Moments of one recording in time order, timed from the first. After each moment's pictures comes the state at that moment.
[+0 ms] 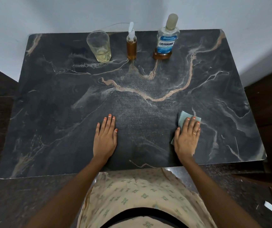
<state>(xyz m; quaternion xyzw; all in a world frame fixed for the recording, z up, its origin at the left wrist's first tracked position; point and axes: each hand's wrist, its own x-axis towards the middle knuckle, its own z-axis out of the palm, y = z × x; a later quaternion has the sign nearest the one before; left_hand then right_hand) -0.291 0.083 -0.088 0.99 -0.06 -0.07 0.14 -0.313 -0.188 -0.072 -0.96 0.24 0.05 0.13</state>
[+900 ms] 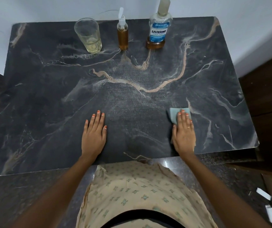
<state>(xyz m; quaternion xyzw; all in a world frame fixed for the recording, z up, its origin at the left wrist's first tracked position) -0.303 0.098 -0.089 0.99 -0.06 -0.06 0.15 -0.335 -0.203 -0.069 -0.98 0.12 0.06 0.11</state>
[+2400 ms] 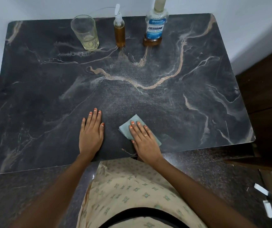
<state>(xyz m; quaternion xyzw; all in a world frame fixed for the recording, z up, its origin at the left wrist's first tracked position) -0.305 0.100 -0.093 0.99 -0.05 -0.06 0.15 -0.361 -0.106 -0.065 -0.98 -0.12 0.11 0.09</state>
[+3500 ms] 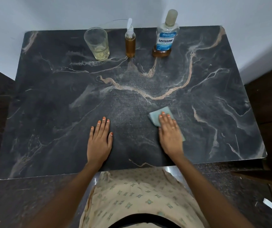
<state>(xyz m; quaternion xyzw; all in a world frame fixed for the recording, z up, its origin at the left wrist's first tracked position) -0.305 0.099 -0.089 0.99 -0.04 -0.06 0.16 -0.306 -0.158 -0.078 -0.99 0.00 0.04 0.16</state>
